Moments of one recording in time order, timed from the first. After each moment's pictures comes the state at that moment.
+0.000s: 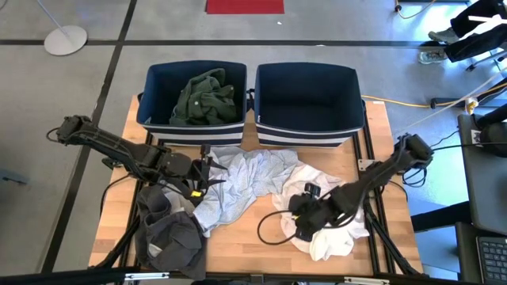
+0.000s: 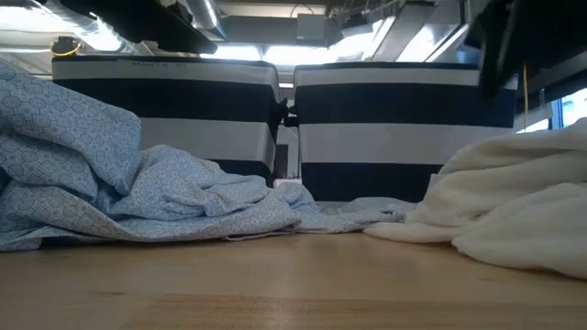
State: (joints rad) left arm -0.29 1.02 0.65 -0.09 -0.34 0.17; right arm 0.58 1.64 1.28 -0.86 0.25 0.82
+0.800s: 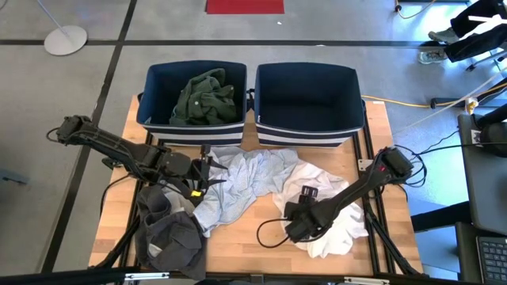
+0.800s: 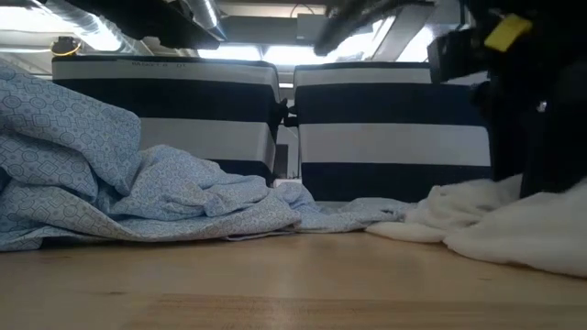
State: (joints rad) left arm -0.29 1.02 0.65 -0.06 -0.34 0.18; right arm 0.58 1.89 1.28 -0.98 0.30 0.77
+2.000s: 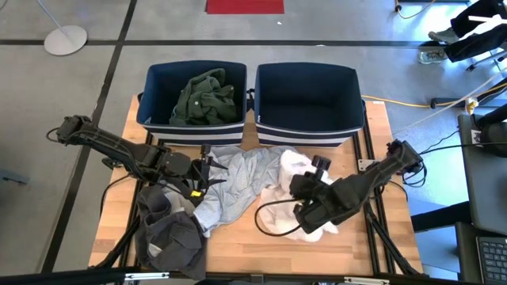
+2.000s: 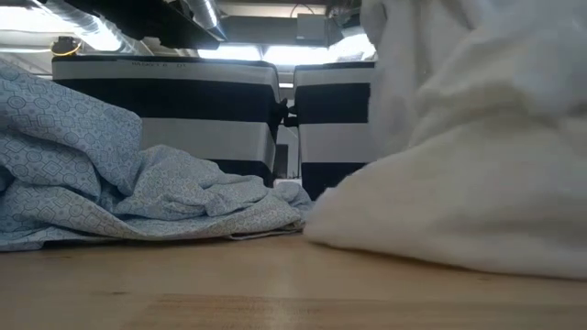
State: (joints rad) left arm -0.29 1.02 0.65 -0.06 -0.34 0.19; right arm 0.56 1.77 1.88 -1.57 0.75 0.75
